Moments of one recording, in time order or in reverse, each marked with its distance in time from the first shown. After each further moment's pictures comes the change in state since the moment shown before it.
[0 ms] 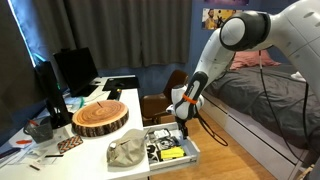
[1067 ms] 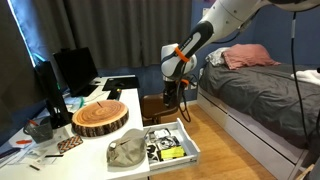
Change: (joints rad) arm 0.053 -0.424 0.072 -0.013 0.185 -0.333 0.640
